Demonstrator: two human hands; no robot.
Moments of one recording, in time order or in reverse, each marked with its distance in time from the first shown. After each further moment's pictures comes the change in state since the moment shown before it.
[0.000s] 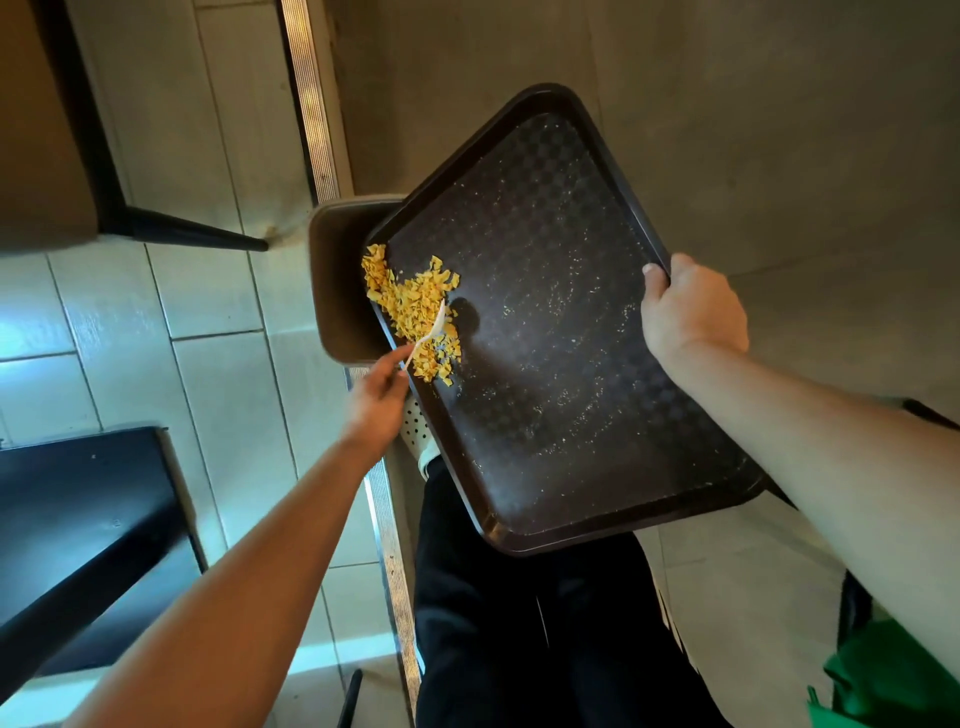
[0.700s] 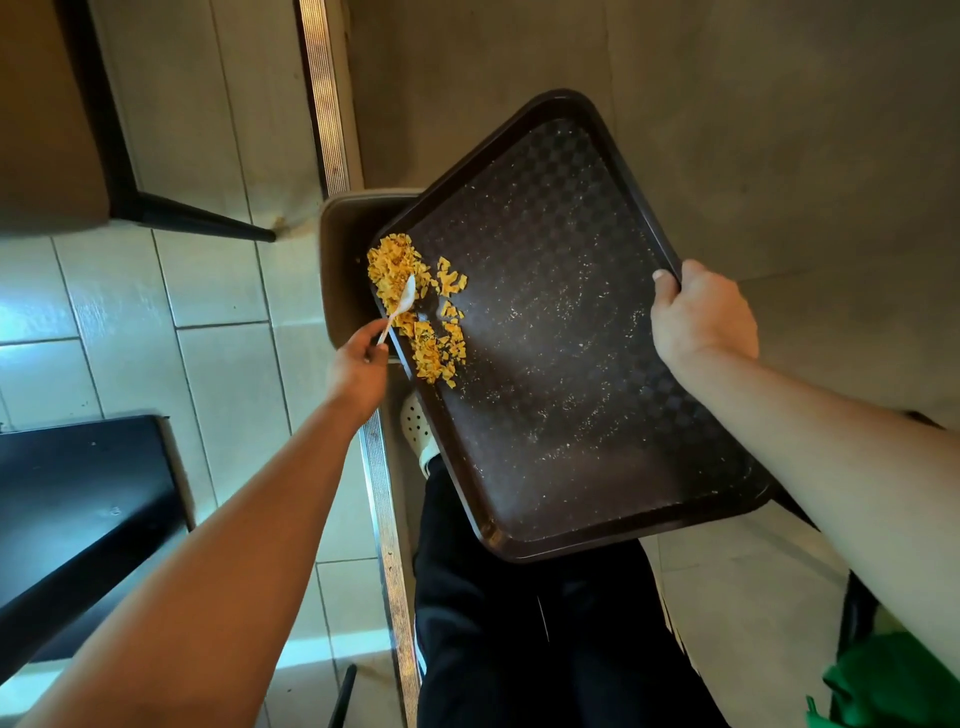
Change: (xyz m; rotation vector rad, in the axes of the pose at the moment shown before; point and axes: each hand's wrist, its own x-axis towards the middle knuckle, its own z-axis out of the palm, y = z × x) left_hand 0.024 0.013 -0.022 0.122 0.092 -0.078; right_hand 0.000 -0.002 0.005 -0.001 -0.013 0.018
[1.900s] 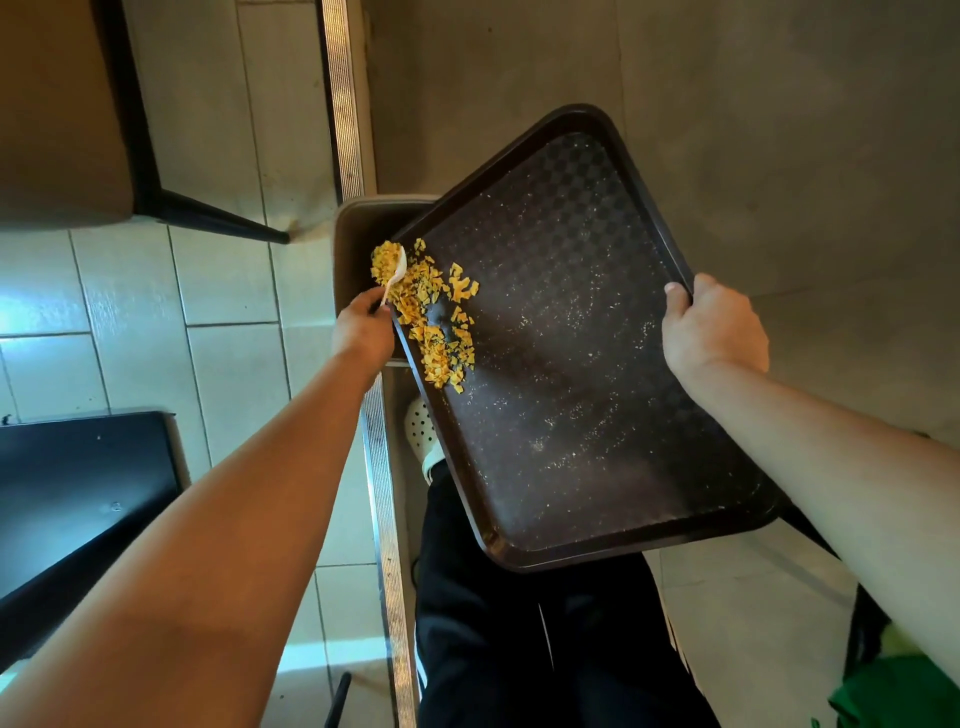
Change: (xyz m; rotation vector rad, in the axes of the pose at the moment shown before) left_hand 0.024 0.037 -0.007 -0.177 0.065 -0.095; right_hand -0.001 0.001 0.002 -0.013 0.015 -0.003
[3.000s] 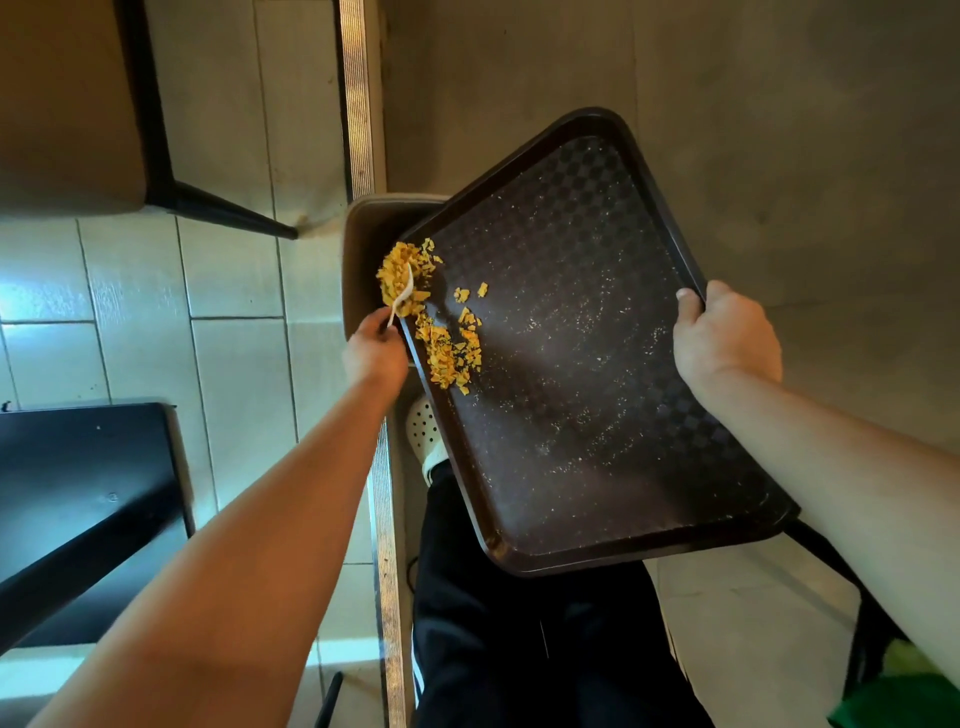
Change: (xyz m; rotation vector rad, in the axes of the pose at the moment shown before) left_hand -0.013 -0.023 0.011 -0.119 0.120 -0.065; right_hand 0.001 -0.001 0.001 0.000 0.008 -0.007
